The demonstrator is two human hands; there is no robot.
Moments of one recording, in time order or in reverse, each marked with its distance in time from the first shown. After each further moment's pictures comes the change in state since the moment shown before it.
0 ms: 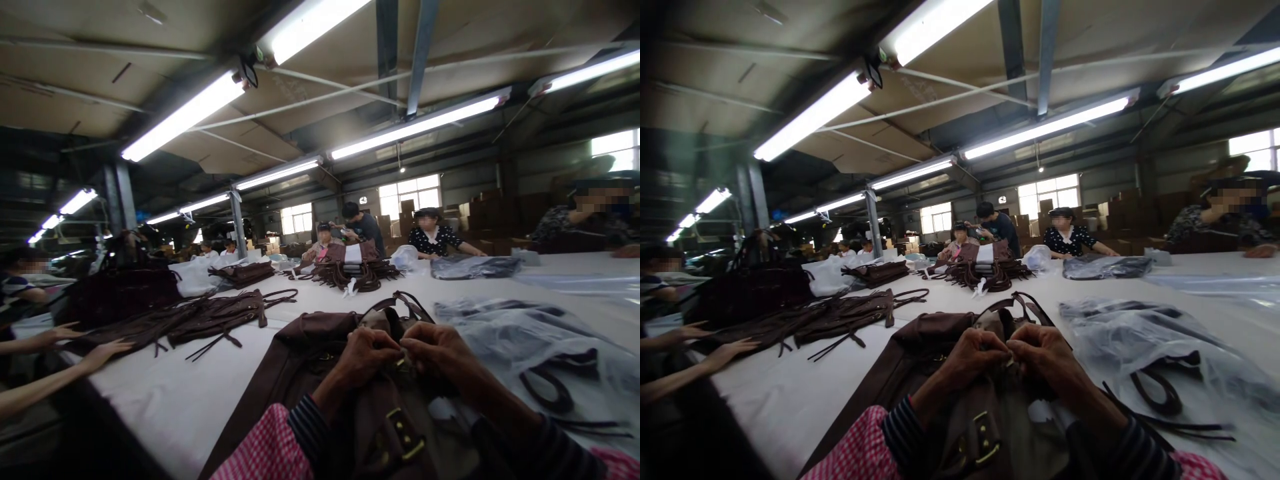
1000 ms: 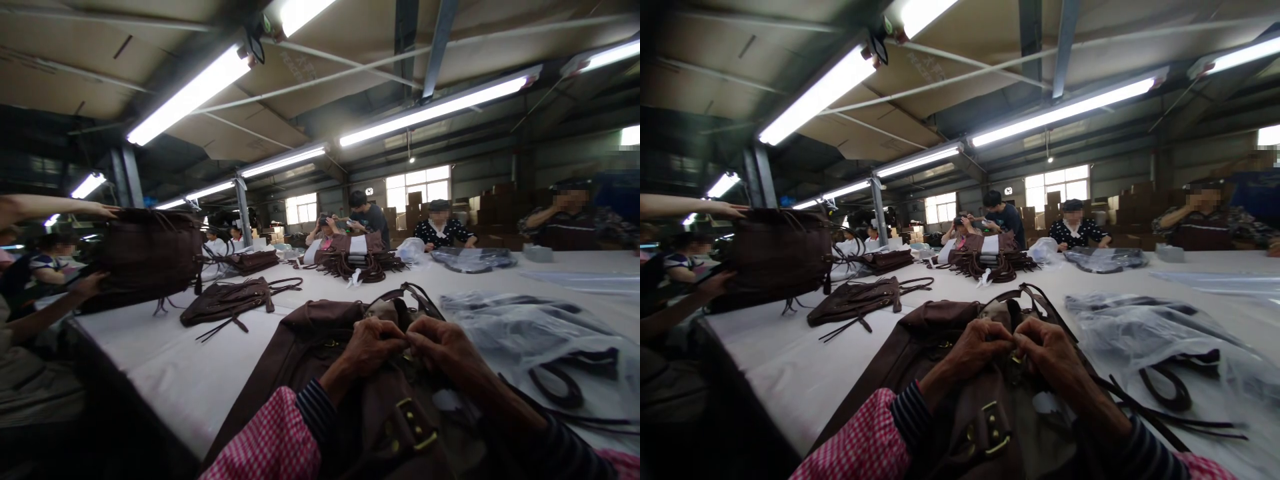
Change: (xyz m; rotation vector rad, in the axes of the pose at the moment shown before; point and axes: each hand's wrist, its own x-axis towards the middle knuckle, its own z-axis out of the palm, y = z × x) left_hand -0.004 -0.001 0.000 0.041 0.025 0.083; right_hand -0.003 0.004 0.010 -0.228 0.079 -0.085
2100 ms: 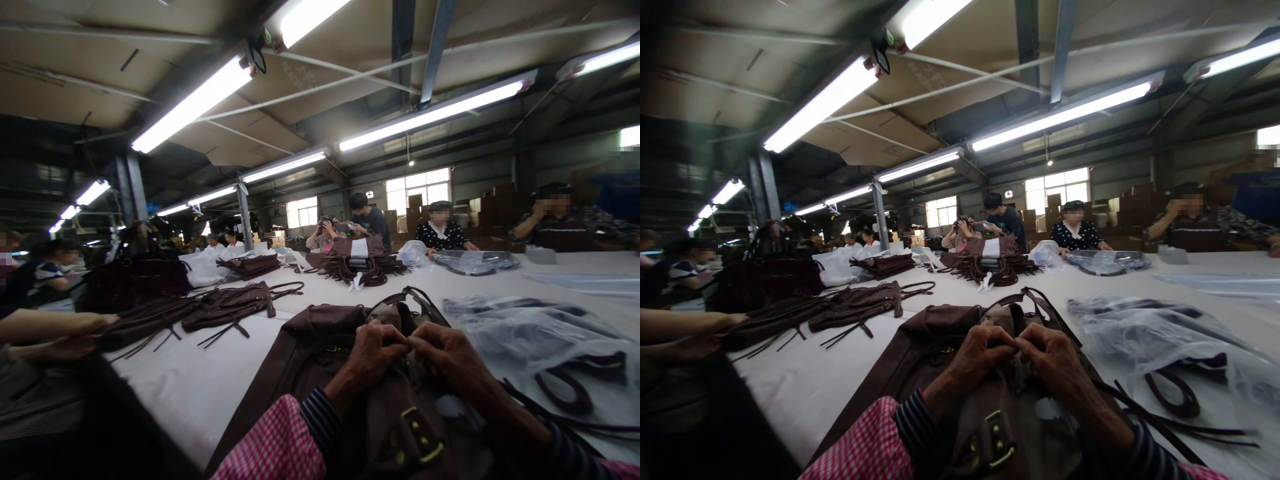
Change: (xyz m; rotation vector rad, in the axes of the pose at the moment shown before) left_hand -0.006 0.003 0.004 0.066 0.072 -0.018; right_hand 0.000 0.003 0.002 -0.161 0.064 0.004
